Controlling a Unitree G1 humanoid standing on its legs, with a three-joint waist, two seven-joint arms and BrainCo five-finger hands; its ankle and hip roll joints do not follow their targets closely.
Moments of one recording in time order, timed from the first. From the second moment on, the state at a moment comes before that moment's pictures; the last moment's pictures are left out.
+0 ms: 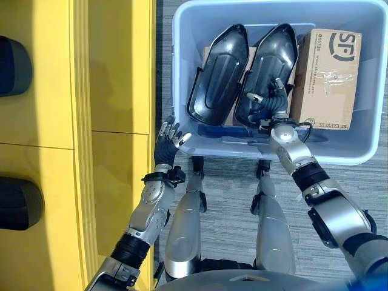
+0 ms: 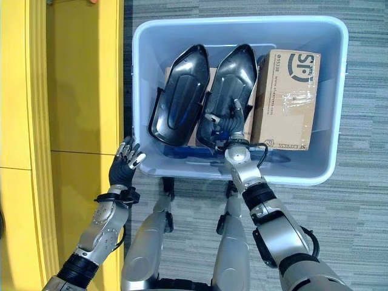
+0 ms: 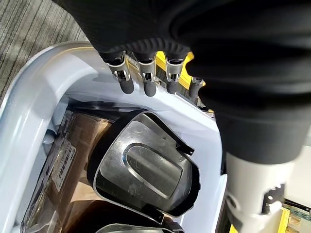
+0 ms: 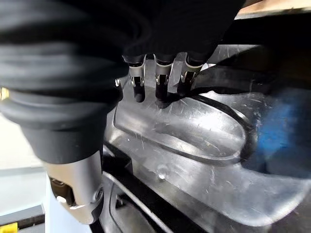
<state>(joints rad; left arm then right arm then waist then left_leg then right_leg) -0.10 0.29 -0.30 0.02 -0.64 -0.20 0.29 -0.73 -0.30 0.35 0.58 0.36 -0.06 -0.40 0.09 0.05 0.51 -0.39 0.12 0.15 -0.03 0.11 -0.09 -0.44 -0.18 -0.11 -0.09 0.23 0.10</state>
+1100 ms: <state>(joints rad) -0.10 0.28 -0.25 0.02 -0.63 -0.20 0.31 -0.38 -0.30 0.19 -0.16 0.26 -0.15 -0.43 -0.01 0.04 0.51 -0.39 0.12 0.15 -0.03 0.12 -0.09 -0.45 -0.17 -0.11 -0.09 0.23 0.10</state>
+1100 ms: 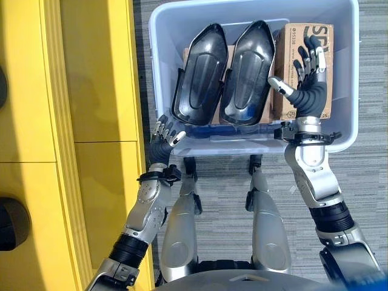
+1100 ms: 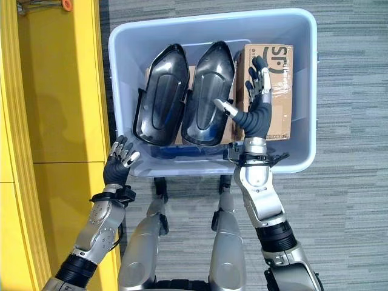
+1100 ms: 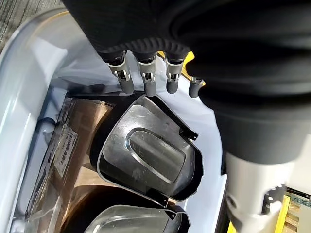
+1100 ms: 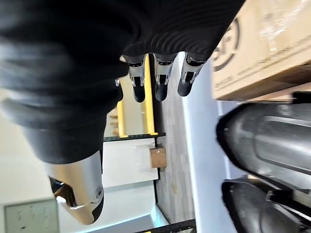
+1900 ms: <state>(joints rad) -0.09 0.28 -0.26 0.02 -0.63 -0.18 0.34 -0.36 -0.23 0.26 0.14 0.35 -0.15 -0.45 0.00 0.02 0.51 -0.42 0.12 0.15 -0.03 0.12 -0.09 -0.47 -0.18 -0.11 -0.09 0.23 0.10</state>
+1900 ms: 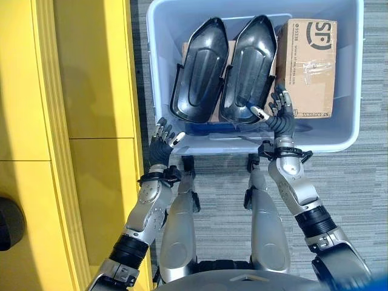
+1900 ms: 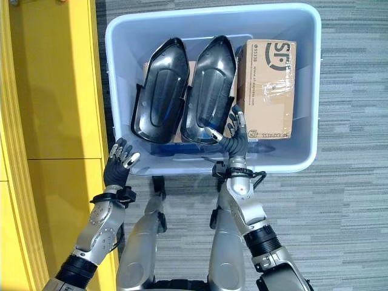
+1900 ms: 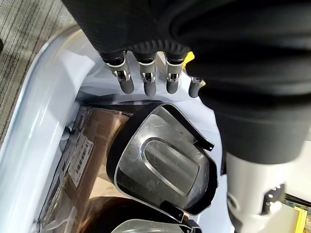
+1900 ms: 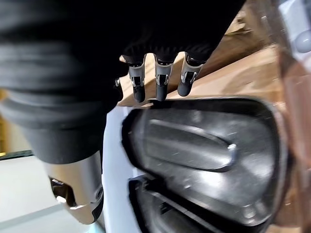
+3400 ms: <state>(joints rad) -0.14 0.30 -0.36 -0.03 -0.64 -0.26 0.33 -0.99 -0.33 0.17 0.82 0.35 -0.18 -0.67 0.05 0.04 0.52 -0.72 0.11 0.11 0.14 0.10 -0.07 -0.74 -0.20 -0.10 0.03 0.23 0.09</state>
